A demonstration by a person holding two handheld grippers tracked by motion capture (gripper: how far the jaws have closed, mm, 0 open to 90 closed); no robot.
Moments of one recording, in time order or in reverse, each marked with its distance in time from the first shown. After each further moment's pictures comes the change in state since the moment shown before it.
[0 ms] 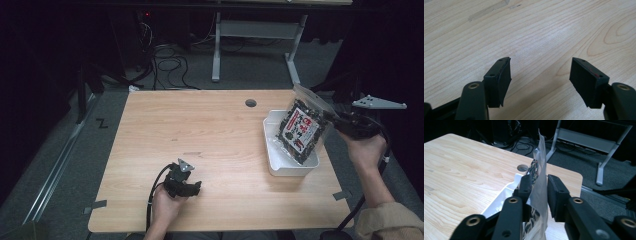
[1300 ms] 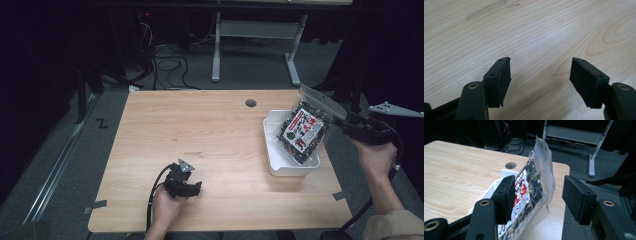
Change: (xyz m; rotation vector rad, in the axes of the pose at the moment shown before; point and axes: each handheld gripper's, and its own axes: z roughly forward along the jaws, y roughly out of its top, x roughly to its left) left arm -0.001 0.000 0.001 0.000 -0.005 0.000; right arm -0.022 -0.022 -0.018 -0.018 -0.060 0.089
